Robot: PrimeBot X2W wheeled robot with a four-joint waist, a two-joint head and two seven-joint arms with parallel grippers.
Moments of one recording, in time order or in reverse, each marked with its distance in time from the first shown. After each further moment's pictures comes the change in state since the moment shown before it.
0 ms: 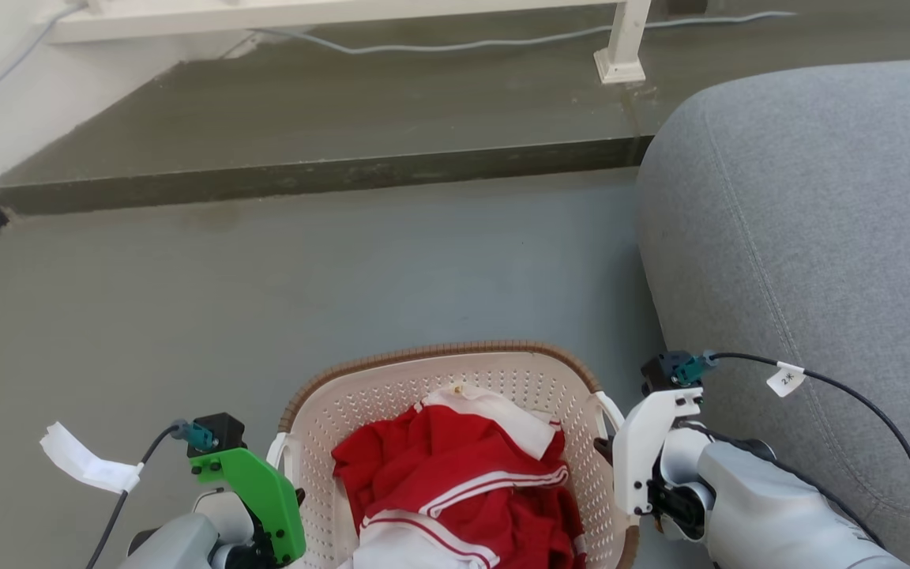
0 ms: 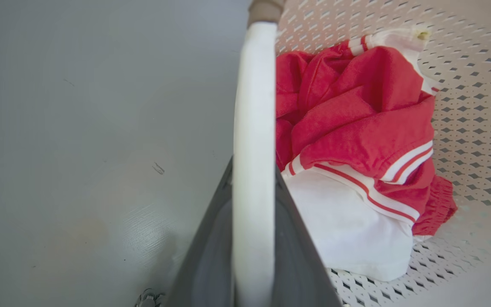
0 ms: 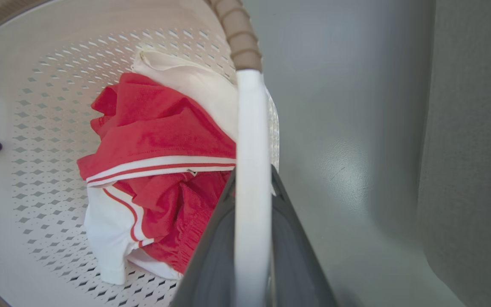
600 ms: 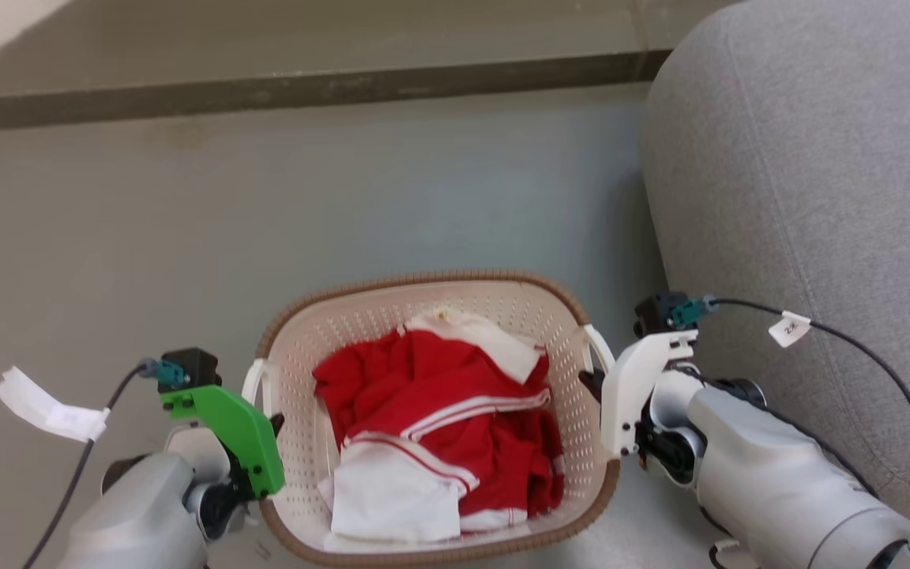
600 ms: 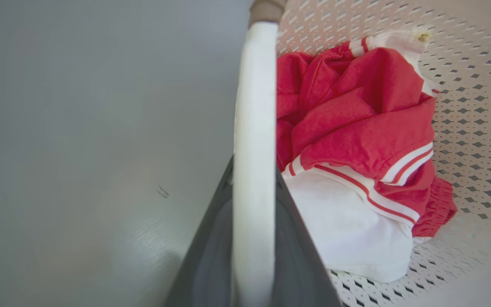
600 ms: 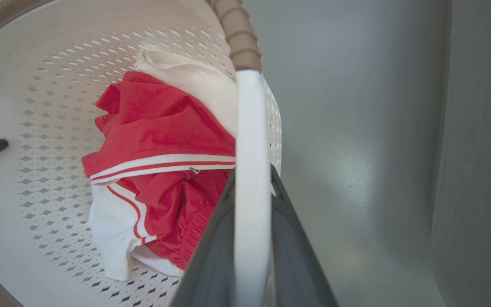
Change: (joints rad) left arm -0.091 0.049 -0.003 -0.044 0.001 0.000 -0.031; right arm -0.090 0.004 0.001 -0.016 0.012 0.000 -0.037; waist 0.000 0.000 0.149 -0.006
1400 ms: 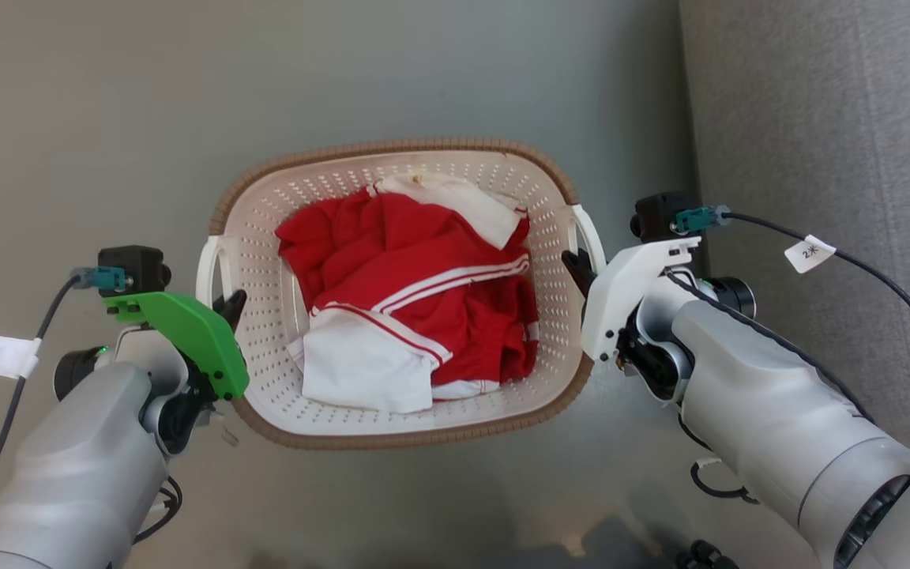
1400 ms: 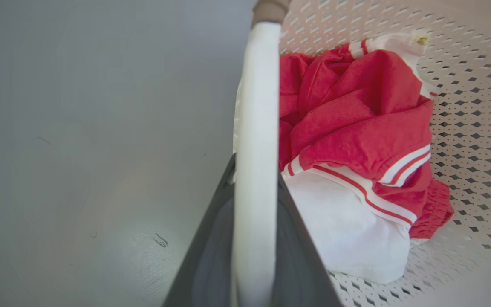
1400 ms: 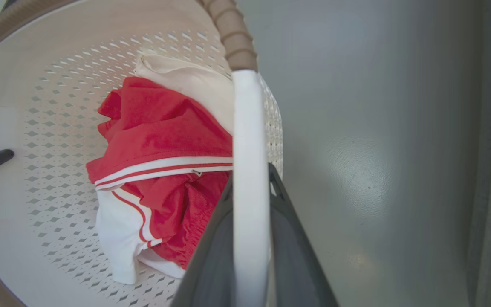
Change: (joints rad) left arm -0.162 0.085 0.008 -0.090 0.011 0.000 -0.133; right arm -0.166 0.000 -0.012 -0.057 0.007 -0.047 -0.151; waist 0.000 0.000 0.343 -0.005
